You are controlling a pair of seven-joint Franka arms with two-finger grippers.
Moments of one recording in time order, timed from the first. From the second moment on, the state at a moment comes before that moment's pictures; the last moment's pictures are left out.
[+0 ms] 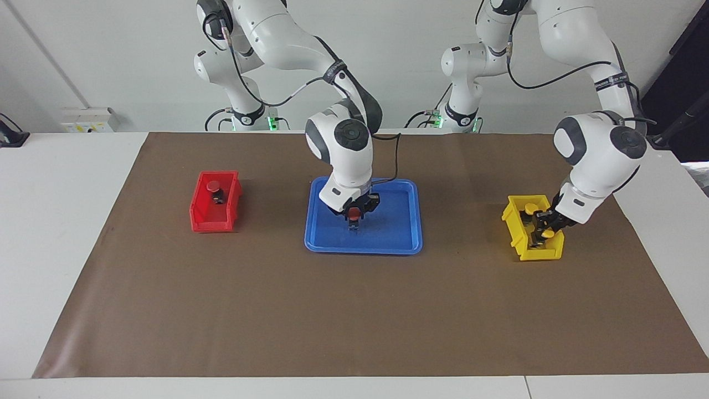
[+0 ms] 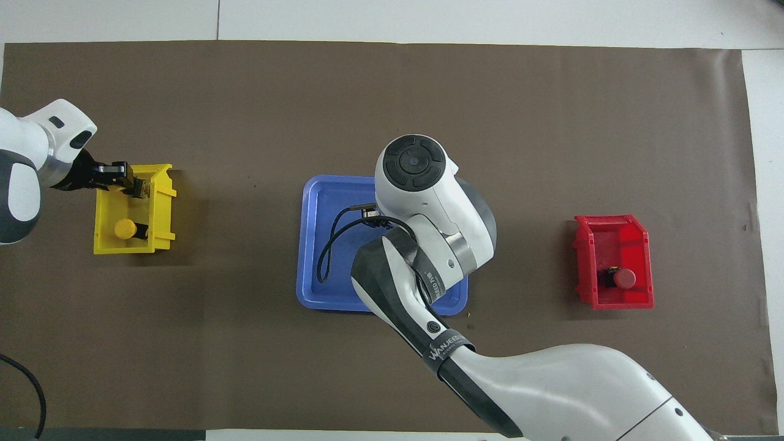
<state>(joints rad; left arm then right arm) 0.02 0.20 0.01 -1.83 0.07 2.04 0.04 0.59 0.44 0.01 -1.65 0.07 2.06 0.50</state>
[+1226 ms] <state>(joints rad) -0.61 0.28 -0.01 -1.73 0.03 2.01 -0.63 -0.01 -0.14 -0.03 -2.24 0.05 2.04 -0.20</state>
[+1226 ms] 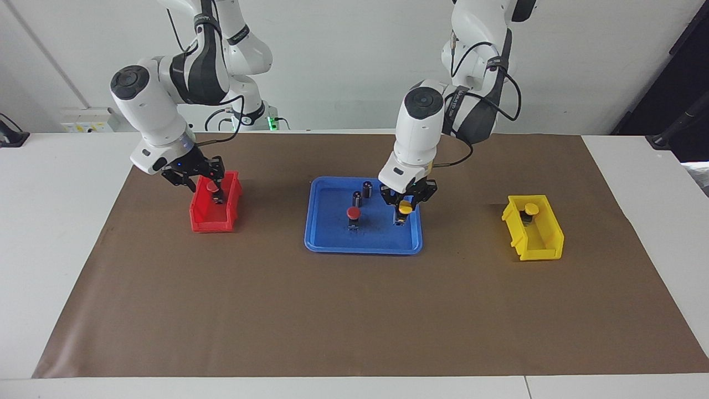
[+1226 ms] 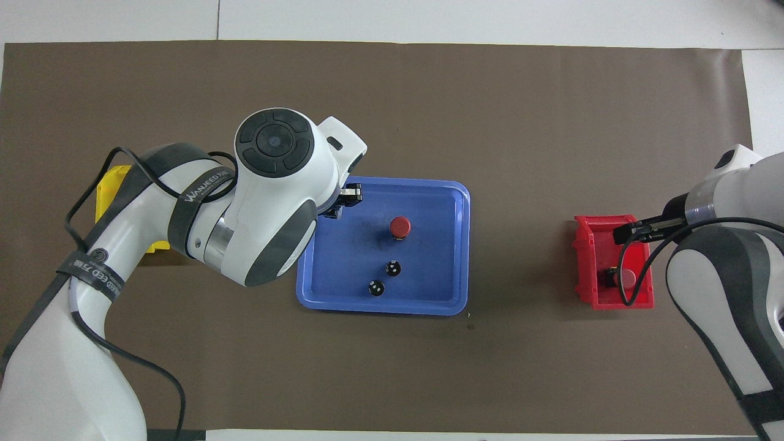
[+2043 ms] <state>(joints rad) -0.70 0.37 -0.01 -1.75 0.03 2.11 -0.76 -0.05 -0.19 -0.02 -2.45 0.05 2.22 -0.28</state>
